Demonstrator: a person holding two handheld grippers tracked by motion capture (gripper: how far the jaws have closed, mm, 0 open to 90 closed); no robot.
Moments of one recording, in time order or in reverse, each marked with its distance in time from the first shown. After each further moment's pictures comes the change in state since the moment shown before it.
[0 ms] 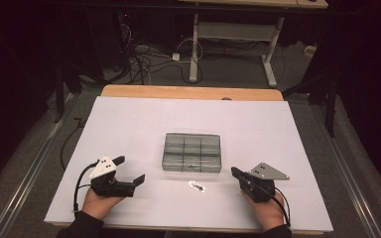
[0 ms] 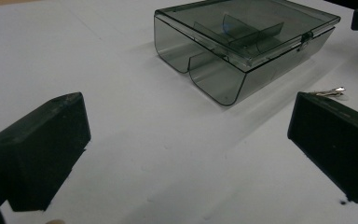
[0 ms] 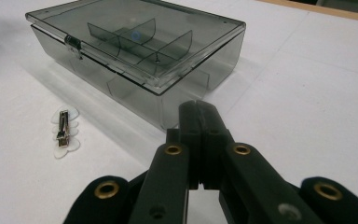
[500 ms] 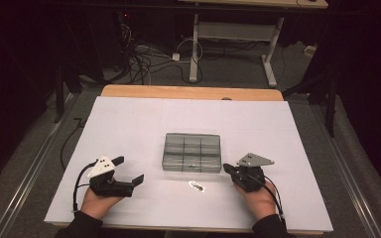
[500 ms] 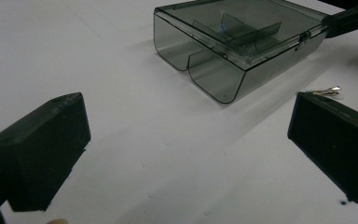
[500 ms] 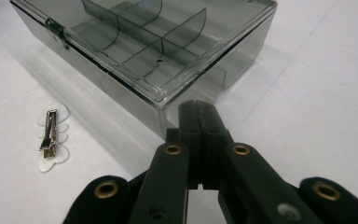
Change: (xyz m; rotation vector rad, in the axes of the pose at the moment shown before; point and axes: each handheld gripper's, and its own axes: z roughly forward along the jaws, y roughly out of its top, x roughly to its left) left arm 0.003 -0.001 -0.001 0.009 -0.014 -0.010; right arm -0.002 0.017 0.031 0.128 0.040 -0.016
